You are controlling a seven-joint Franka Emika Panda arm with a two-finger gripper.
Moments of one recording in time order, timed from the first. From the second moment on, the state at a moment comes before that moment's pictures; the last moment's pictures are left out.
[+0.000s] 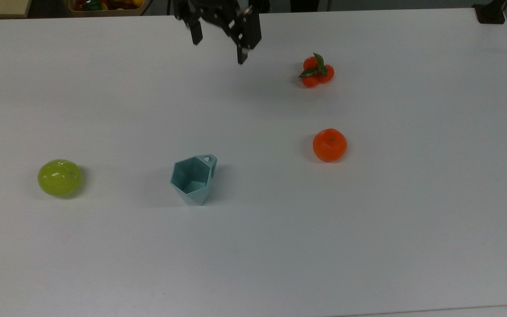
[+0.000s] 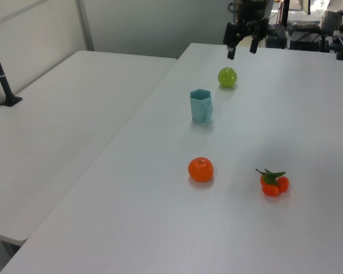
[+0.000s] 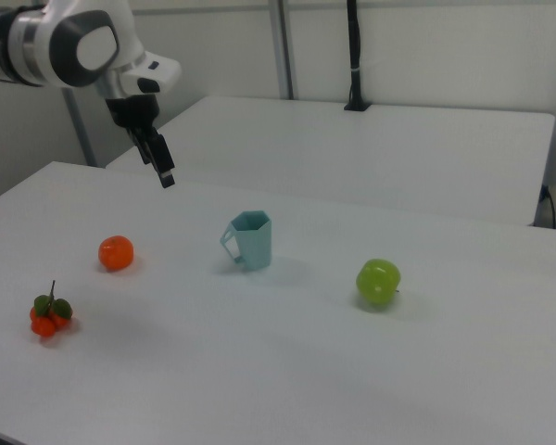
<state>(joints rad) 0.07 0.11 0.04 -1.58 0.01 1.84 0.59</state>
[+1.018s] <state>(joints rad) 0.07 0.43 0.03 -1.58 -0.04 2.19 0.60</state>
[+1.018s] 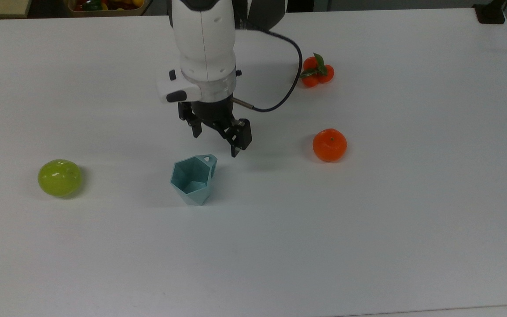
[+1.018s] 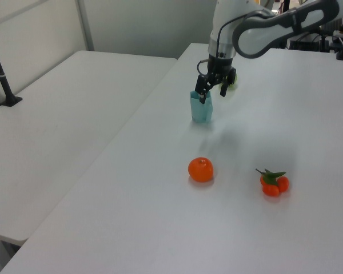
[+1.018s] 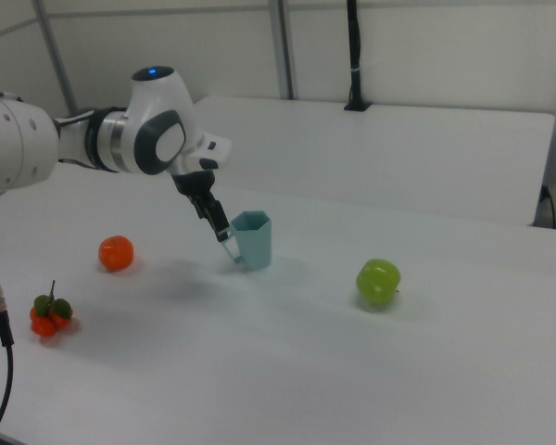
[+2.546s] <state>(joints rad) 0.06 0.55 0.03 -1.58 -0.17 2.32 0.60</state>
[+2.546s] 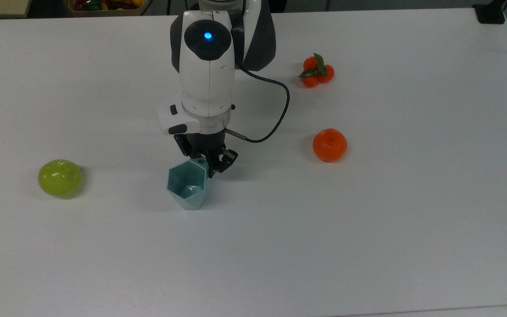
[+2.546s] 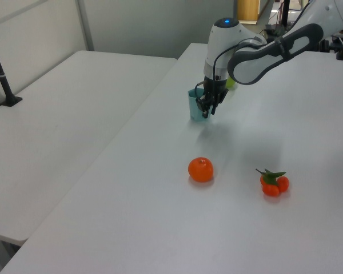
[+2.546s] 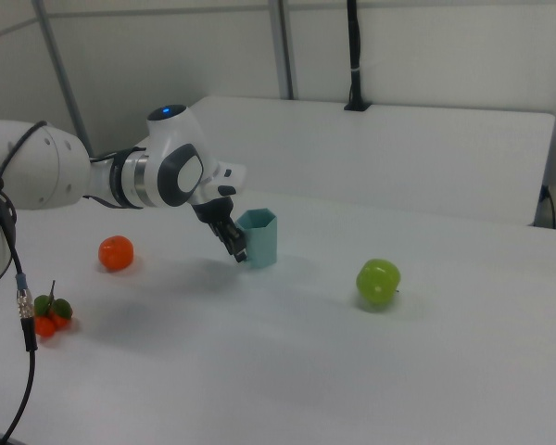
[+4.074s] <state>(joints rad) 0.03 0.57 0.03 -1.58 -0.28 2.44 0.60</state>
